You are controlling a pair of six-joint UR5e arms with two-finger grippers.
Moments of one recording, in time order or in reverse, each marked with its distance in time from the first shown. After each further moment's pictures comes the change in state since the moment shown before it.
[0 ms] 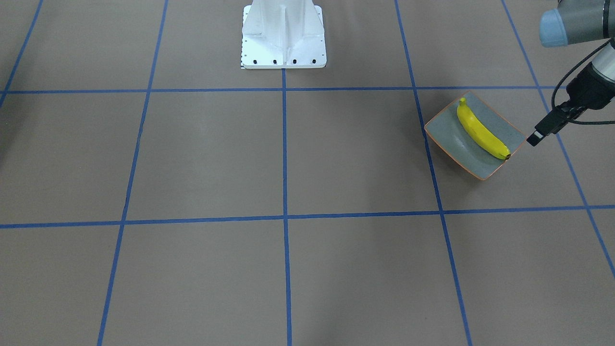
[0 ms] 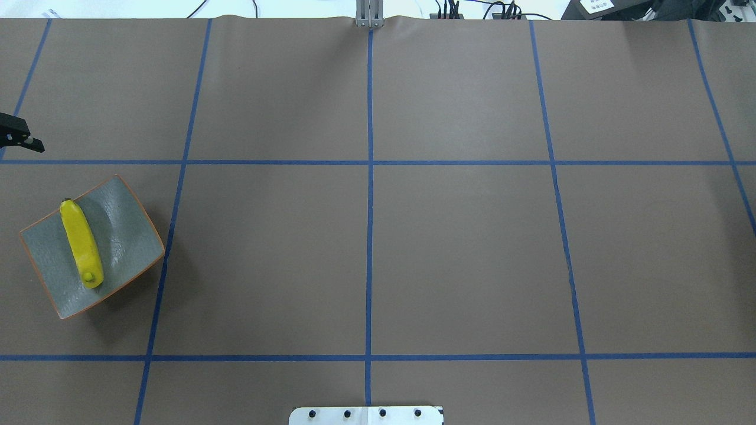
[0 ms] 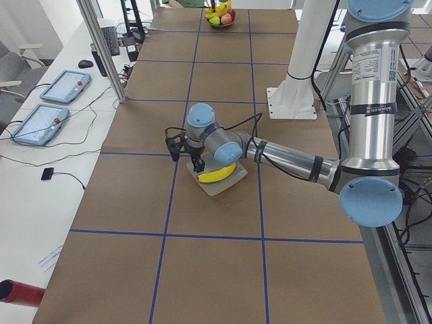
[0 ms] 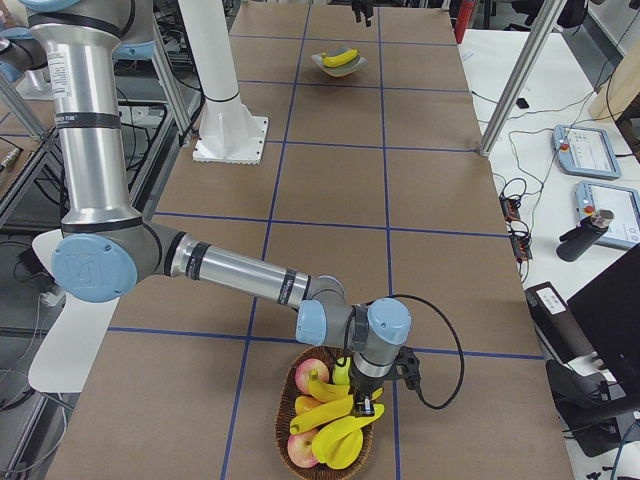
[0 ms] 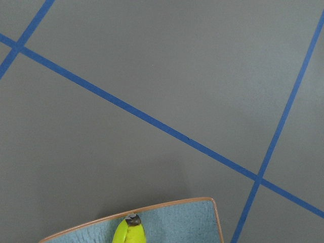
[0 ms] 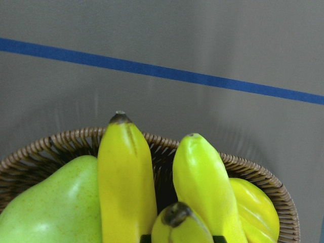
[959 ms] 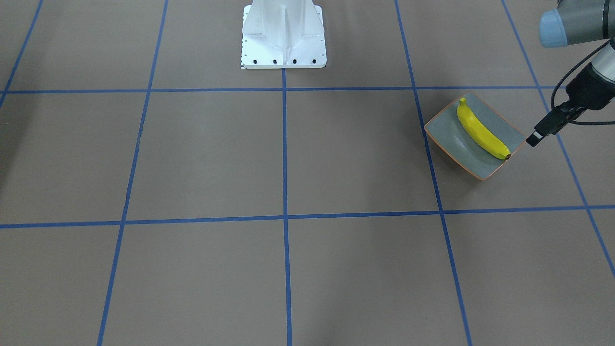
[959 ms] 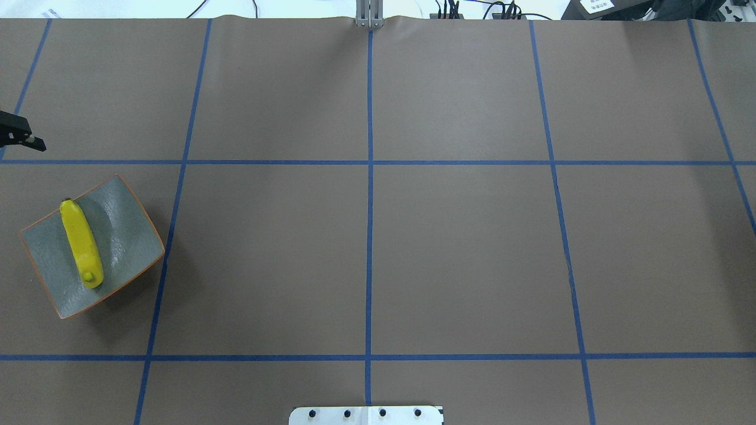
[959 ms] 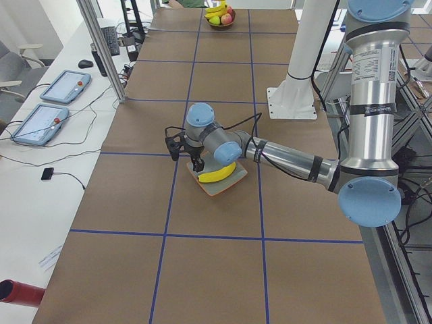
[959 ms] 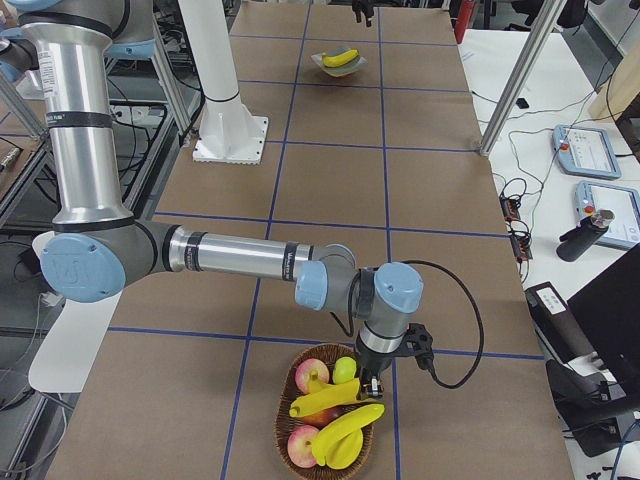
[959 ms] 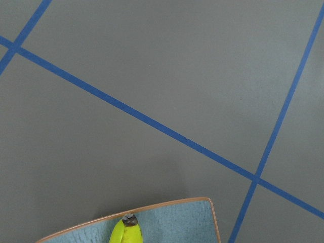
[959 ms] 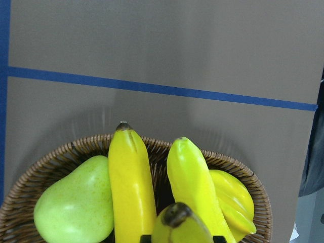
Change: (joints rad) left arm 0.000 -0.005 0.002 0.000 -0.002 0.000; right arm 0.113 0.011 0.249 -0.296 -0.036 -0.084
